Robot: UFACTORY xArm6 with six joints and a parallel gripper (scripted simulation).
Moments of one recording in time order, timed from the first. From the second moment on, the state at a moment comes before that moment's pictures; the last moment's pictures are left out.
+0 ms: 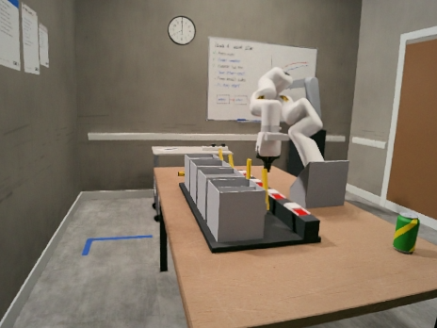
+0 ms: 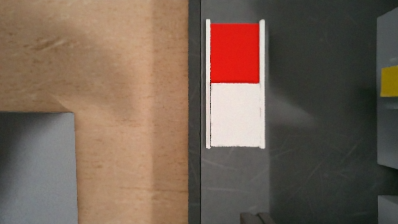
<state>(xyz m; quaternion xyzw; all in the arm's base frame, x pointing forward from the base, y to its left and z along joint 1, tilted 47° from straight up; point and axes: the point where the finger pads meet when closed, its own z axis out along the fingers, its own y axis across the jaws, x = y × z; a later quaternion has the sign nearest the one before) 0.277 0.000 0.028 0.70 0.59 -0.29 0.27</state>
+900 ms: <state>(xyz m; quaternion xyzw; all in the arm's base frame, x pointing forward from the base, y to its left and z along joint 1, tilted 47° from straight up) 0.271 -0.033 0.063 0.70 0.59 -0.30 0.27</state>
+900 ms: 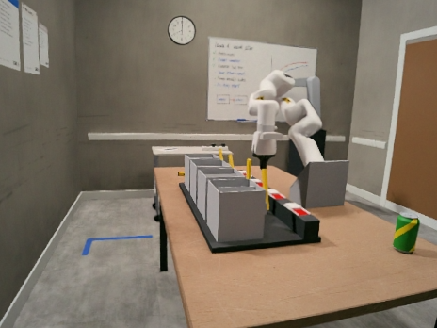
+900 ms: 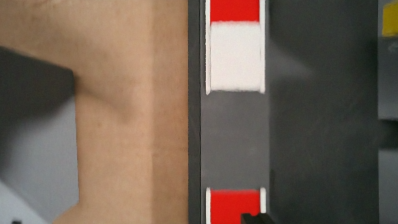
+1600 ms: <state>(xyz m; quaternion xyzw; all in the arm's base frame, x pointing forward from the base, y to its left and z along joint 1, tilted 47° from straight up) 0.257 -0.108 0.148 0.70 0.59 -0.29 0.27</state>
